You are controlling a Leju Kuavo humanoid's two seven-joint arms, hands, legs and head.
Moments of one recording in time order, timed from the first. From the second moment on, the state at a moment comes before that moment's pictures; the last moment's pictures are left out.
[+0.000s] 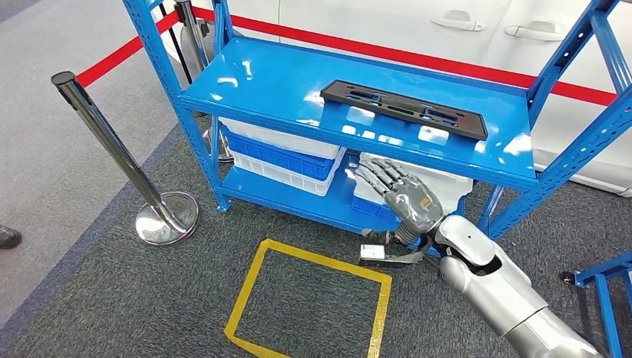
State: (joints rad) left arm 0.15 -0.10 0.86 0.00 -0.51 -0.27 -0.22; right arm -0.55 -0.33 0.63 -1.21 0.77 -0.26 -0.35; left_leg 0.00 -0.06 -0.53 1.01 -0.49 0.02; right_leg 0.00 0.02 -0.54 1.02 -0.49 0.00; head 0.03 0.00
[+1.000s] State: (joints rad) left arm 0.16 -0.16 0.59 0.00 -0.15 -0.22 -0.22; right arm -0.66 -0.35 0.41 -0.99 0.96 -0.50 -0.24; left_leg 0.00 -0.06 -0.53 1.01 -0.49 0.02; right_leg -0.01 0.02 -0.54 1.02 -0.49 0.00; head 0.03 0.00
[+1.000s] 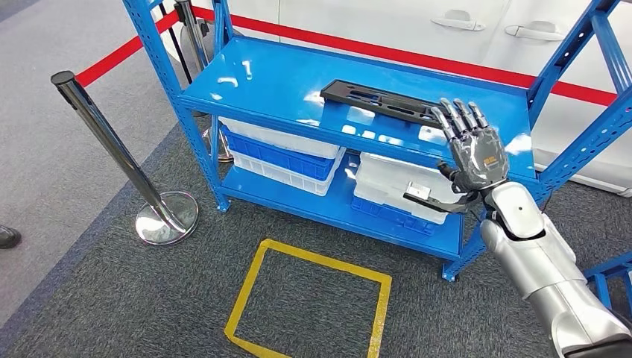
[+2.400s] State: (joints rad) left arm 0.16 -0.17 0.32 0.00 0.12 -0.22 -0.23; right arm -0.58 -0.36 0.42 -1.16 0.81 -0.31 -0.31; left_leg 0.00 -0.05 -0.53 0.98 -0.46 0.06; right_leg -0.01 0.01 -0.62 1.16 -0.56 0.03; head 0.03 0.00
